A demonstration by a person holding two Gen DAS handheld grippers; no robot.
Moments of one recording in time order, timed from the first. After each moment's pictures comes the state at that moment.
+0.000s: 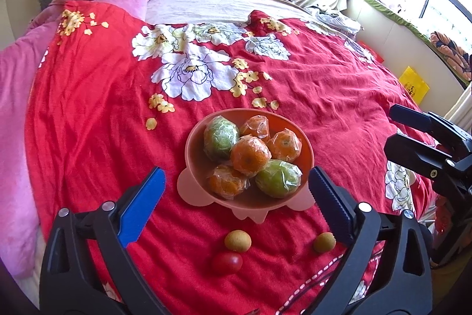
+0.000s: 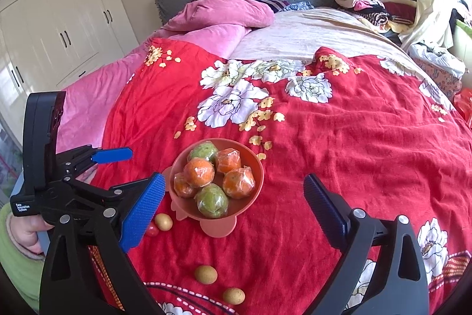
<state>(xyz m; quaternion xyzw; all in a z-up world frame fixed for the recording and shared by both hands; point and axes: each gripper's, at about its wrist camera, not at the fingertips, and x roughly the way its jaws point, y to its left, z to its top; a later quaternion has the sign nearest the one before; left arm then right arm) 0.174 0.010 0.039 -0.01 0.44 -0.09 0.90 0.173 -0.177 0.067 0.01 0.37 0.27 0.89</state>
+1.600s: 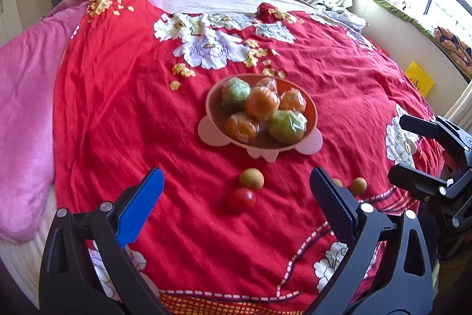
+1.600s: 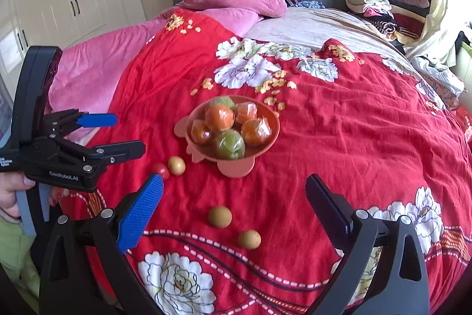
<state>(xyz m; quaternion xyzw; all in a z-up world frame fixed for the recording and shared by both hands) 0.108 0.025 0.029 -0.01 0.44 -0.07 0.90 0.102 -0.166 0.044 -0.06 0.37 0.28 0.88</state>
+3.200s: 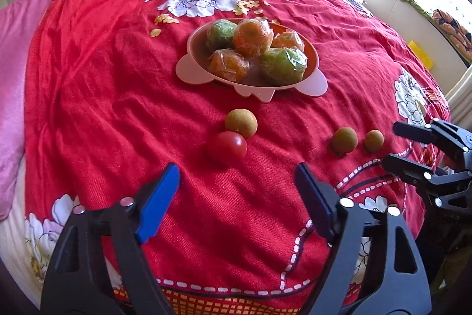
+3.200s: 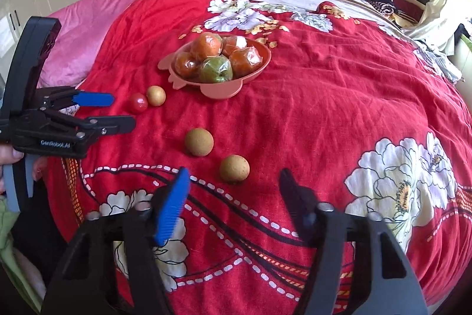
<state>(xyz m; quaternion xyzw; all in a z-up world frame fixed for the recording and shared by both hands) 0.097 0.013 -0.031 0.00 0.48 -0.08 0.87 0.079 -0.182 -0.021 -0.09 0.42 0.26 0.86</state>
